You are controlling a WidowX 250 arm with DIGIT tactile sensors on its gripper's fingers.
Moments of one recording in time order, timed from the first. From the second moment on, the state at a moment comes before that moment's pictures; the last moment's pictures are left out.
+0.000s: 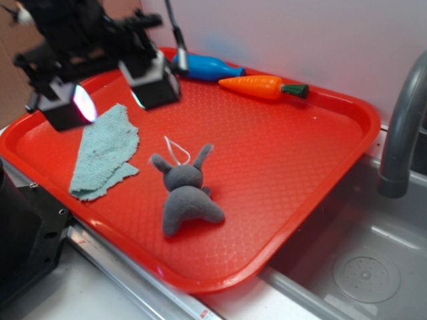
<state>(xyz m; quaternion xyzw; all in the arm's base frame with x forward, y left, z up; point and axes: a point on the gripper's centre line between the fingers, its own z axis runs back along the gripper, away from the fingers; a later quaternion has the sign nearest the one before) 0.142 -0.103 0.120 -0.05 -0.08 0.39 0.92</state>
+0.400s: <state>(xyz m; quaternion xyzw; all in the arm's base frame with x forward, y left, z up) 0.161 -0.129 0.056 -0.01 -0.08 0.37 0.92</state>
